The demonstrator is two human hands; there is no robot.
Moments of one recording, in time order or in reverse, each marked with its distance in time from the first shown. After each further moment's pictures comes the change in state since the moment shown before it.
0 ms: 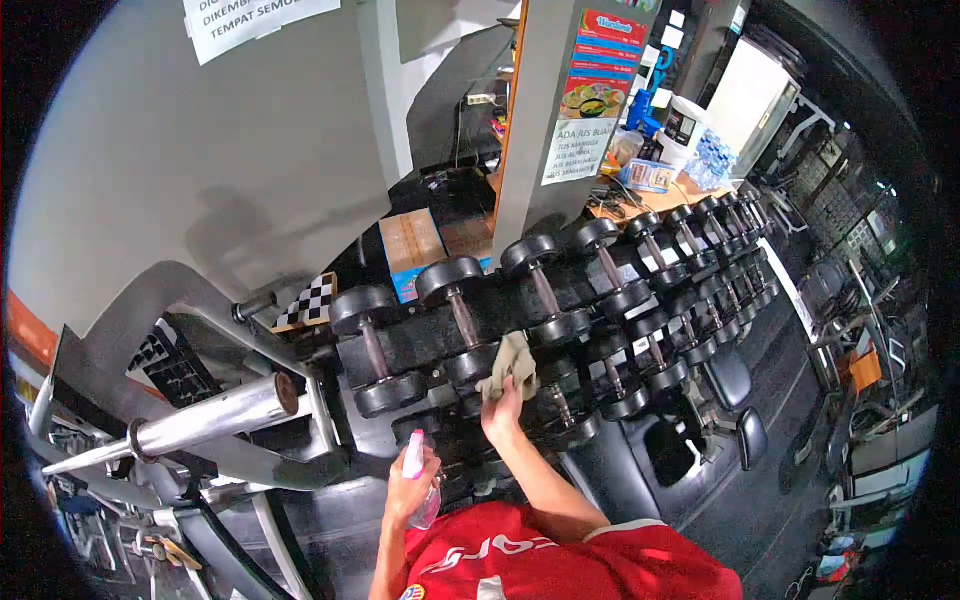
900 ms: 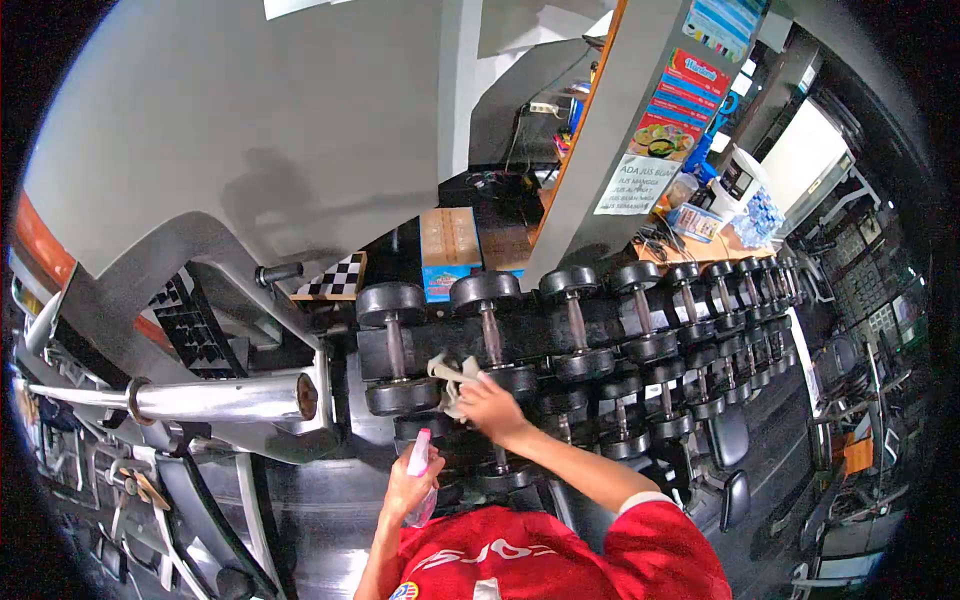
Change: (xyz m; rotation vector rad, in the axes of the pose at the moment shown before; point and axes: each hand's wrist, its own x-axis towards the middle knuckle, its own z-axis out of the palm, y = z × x) left_hand 0.017 0.004 0.008 0.000 0.096 0.045; right_hand 0.006 -0.035 0.065 -2.245 -1.652 -1.091
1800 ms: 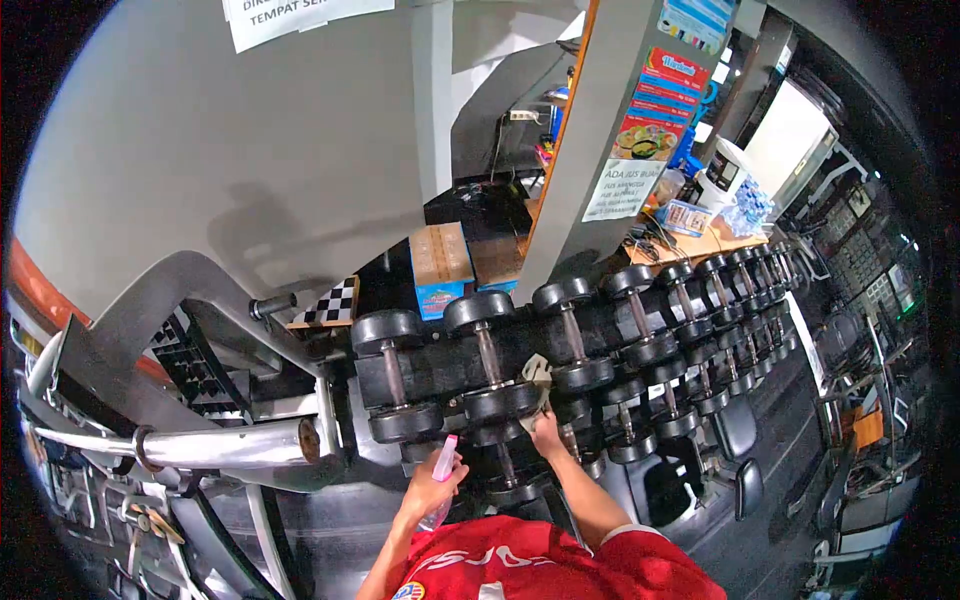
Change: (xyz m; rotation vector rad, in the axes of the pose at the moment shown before) left_hand 0.038 0.010 0.010 0.176 -0.204 -0.010; right_hand -0.084 0.050 0.143 1.842 0.720 0.996
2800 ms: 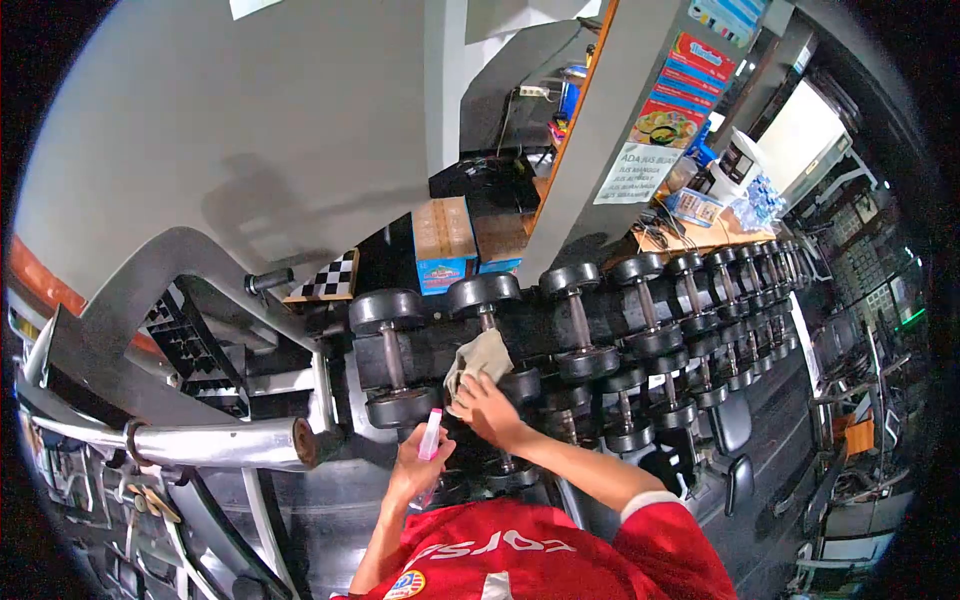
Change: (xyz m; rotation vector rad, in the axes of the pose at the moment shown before) left_hand 0.008 0.013 -0.013 -0.122 0.142 0.011; right_hand -0.036 -0.093 0.148 -2.060 -0.707 -1.022
